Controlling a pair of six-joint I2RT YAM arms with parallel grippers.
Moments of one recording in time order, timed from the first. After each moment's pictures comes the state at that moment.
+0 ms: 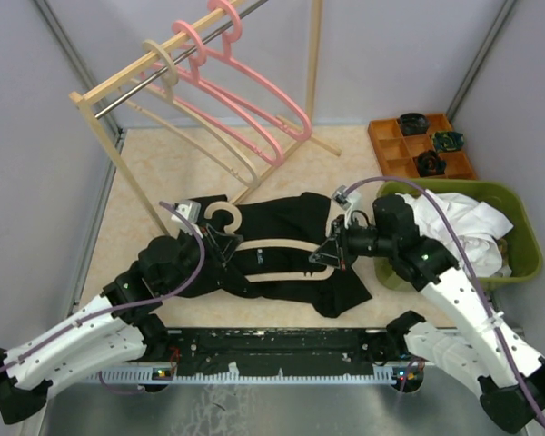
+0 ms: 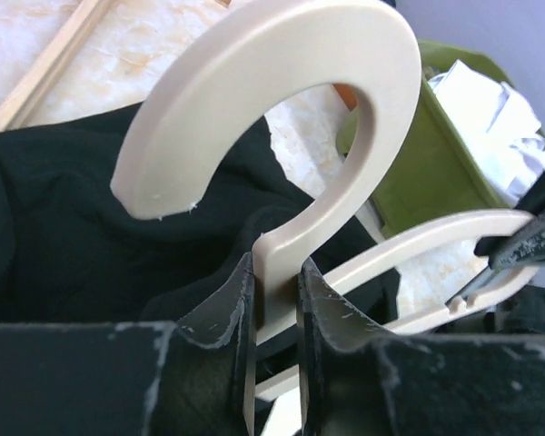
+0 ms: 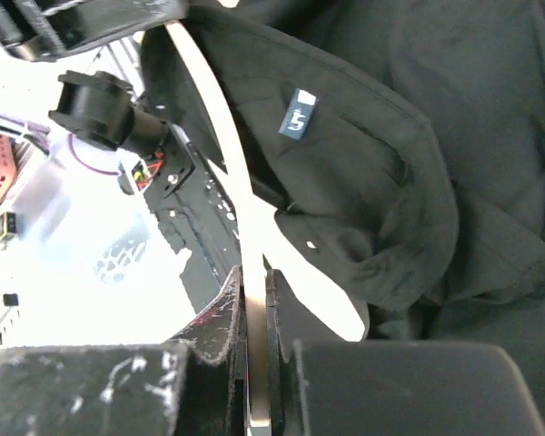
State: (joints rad) left arm -0.92 0.64 0.59 -0.12 -0.25 -0.59; right arm 0.53 0.83 0.84 -0.56 -0.60 0.26
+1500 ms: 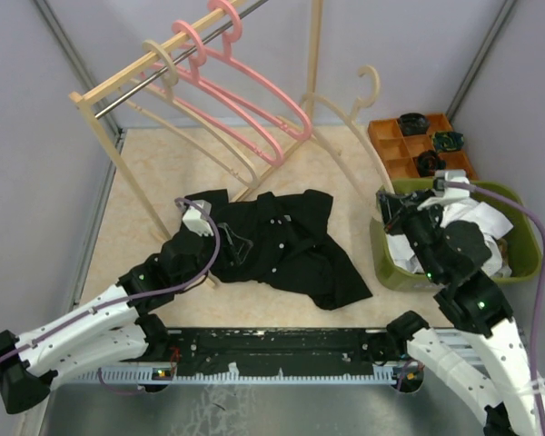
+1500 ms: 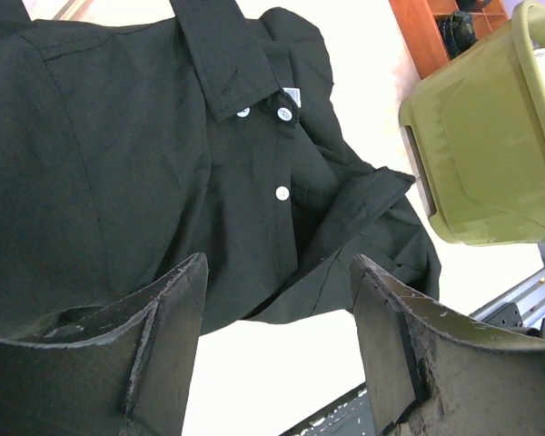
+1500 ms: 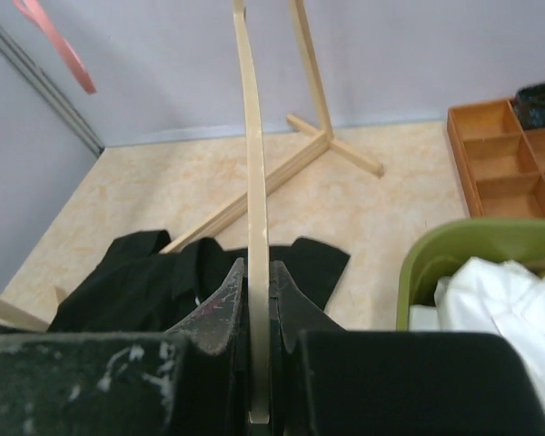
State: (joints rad) left arm -0.92 0.77 0.59 -0.19 -0.34 -0.71; right arm 0.52 0.49 0.97 -0.48 0.26 0.31
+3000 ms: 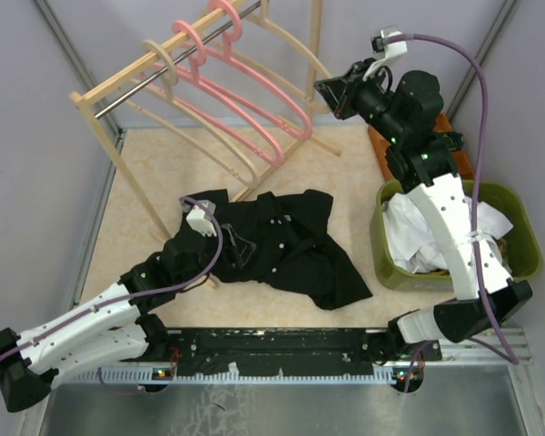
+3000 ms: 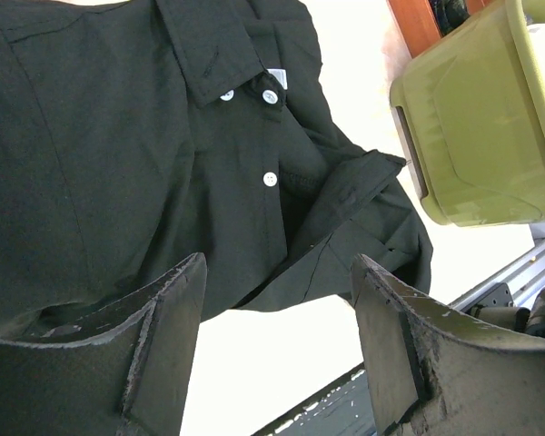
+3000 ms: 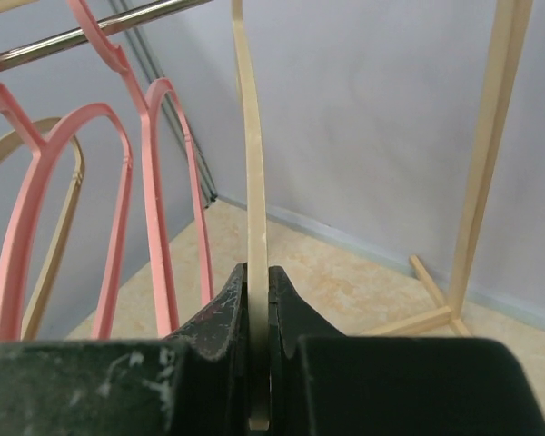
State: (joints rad) left arm -0.92 0.79 0.60 -0.20 -0.28 -0.71; right arm 0.37 1.37 1.66 -0.14 -0.27 0.26
